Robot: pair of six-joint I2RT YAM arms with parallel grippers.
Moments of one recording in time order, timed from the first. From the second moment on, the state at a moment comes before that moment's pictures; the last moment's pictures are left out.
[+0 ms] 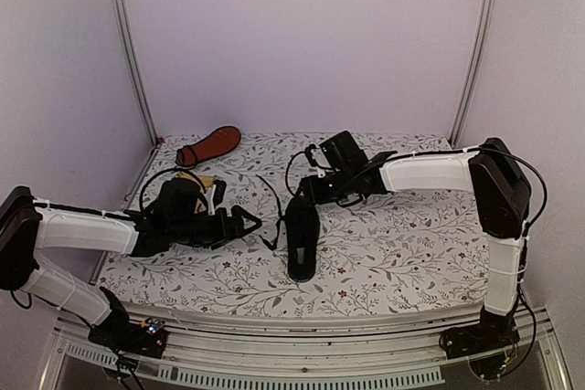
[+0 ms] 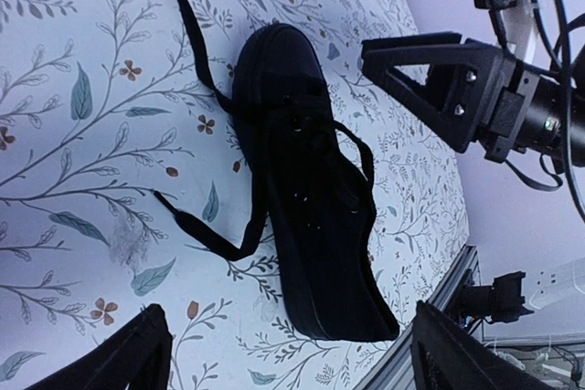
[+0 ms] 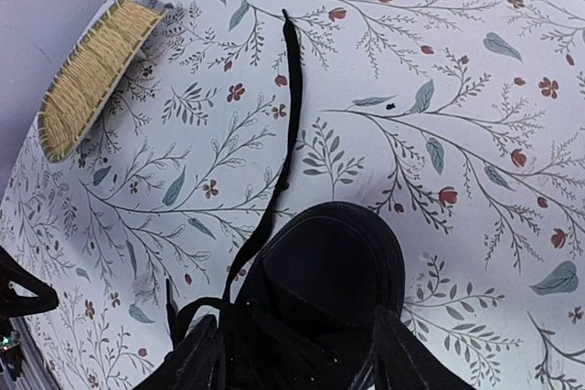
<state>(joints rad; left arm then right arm) -0.70 1.34 0.53 0.26 0.24 -0.84 0.79 2.01 1.43 -0.18 -0.08 0.43</state>
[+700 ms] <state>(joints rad) -0.70 1.33 0.53 0.19 0.19 -0.82 0.86 2.15 1.58 -0.33 -0.05 0.21</state>
